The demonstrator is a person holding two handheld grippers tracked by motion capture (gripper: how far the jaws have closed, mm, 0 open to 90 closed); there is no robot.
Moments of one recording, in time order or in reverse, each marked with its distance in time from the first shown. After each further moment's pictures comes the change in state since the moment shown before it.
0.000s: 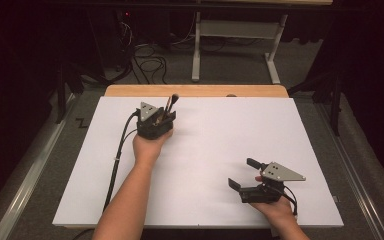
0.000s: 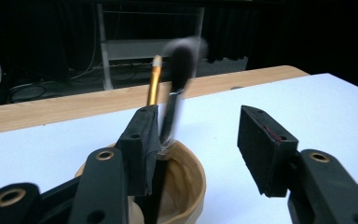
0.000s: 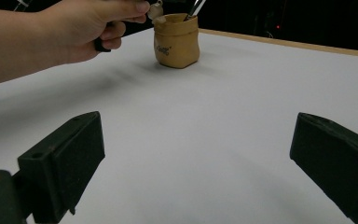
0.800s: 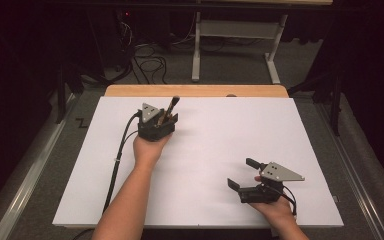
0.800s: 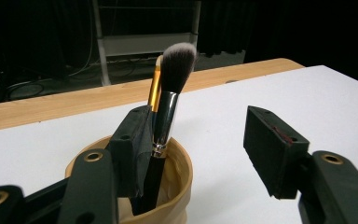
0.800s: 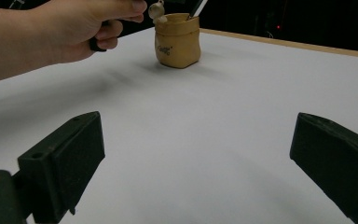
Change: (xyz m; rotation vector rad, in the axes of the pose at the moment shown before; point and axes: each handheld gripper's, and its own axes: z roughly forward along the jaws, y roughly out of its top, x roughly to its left) left arm -0.008 0.001 -0.005 0.026 -0.002 0.023; right arm 0.002 0.001 0.001 0.003 0.001 -0.004
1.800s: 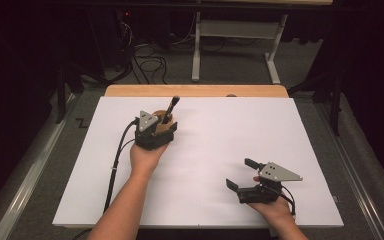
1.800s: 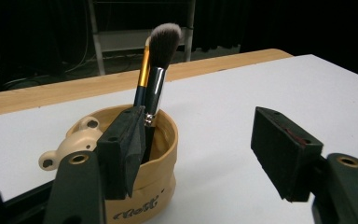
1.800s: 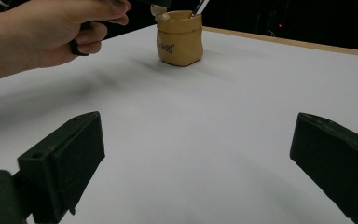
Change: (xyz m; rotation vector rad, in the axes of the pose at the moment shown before) left arm -0.007 -0.012 -0.023 0.017 -0.019 0.007; right arm 0.002 0.000 0.003 0.010 0.002 -0.010
